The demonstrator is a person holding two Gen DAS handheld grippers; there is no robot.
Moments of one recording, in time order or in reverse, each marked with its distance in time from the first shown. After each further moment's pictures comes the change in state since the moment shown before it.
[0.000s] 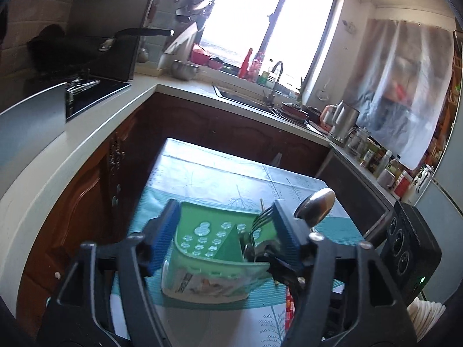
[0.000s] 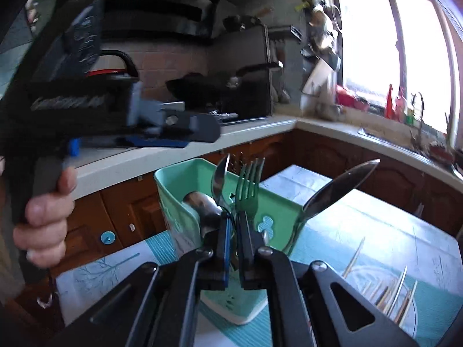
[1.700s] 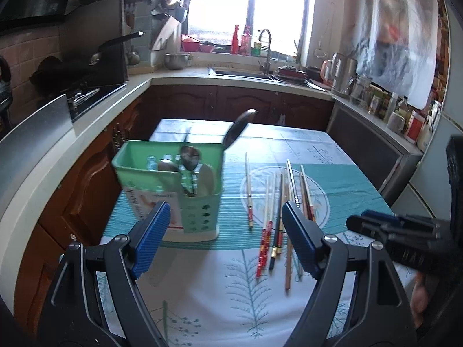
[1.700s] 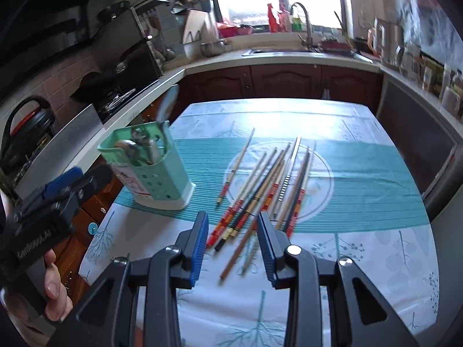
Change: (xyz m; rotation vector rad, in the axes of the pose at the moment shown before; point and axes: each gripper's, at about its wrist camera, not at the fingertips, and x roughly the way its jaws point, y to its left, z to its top) left arm -0.053 -0.133 -0.075 0.213 0.114 0.121; right arm -0.149 -0.043 -0.053 0.493 0.272 -0.334
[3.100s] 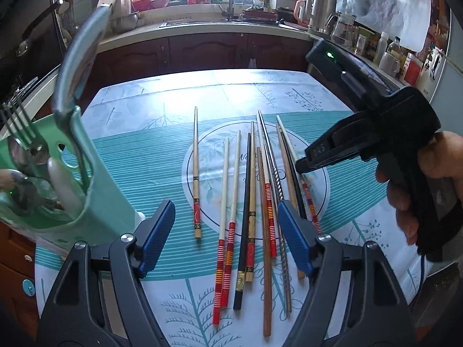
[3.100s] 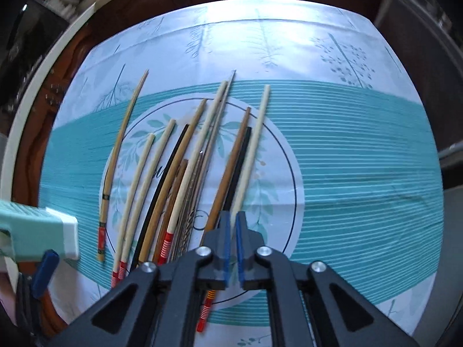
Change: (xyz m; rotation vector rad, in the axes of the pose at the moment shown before) left arm 0.172 -0.080 -0.012 0.142 0.237 -0.090; right arm 0.206 -0.104 0.086 0.122 0.535 -0.124
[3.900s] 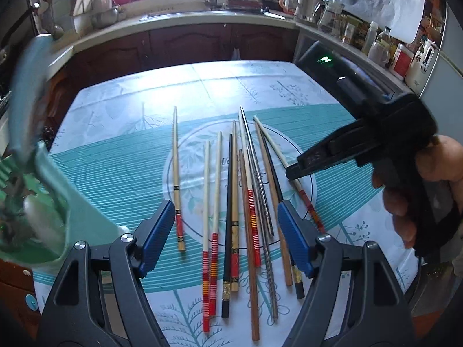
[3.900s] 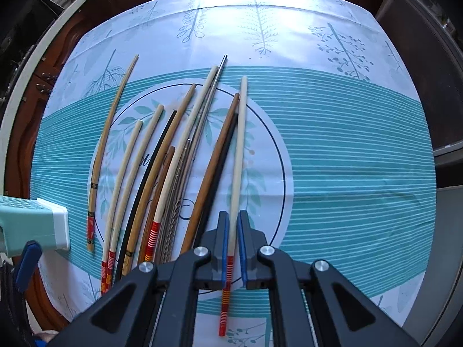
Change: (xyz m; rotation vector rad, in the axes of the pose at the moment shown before) left arm 0.008 -0.012 0.031 0.042 0.085 -0.071; right arm 0.003 -0.007 0.005 0.001 0.082 -0.017
